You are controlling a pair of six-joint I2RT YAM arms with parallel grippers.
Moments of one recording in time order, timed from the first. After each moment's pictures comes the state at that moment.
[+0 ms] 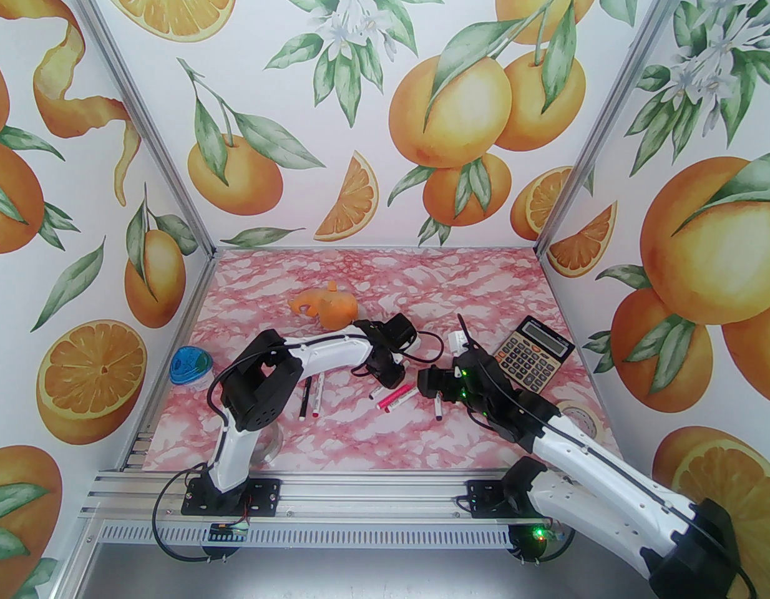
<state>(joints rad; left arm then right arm) -0.90 2.08 1.48 -0.71 0.04 -0.08 0.63 0.86 0.54 -0.44 0.08 0.55</state>
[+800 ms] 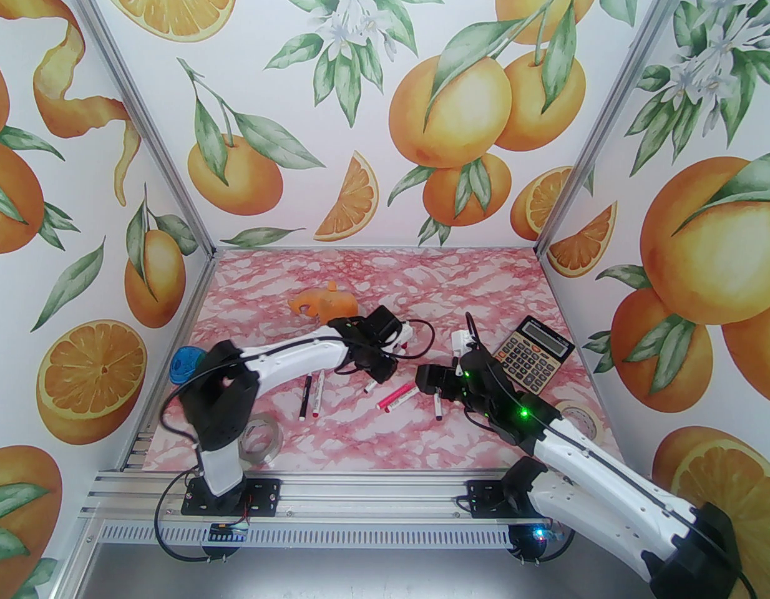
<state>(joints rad) -0.85 1.77 1.28 -0.59 0.14 -0.12 0.62 0.84 0.52 -0.36 0.02 0.70</state>
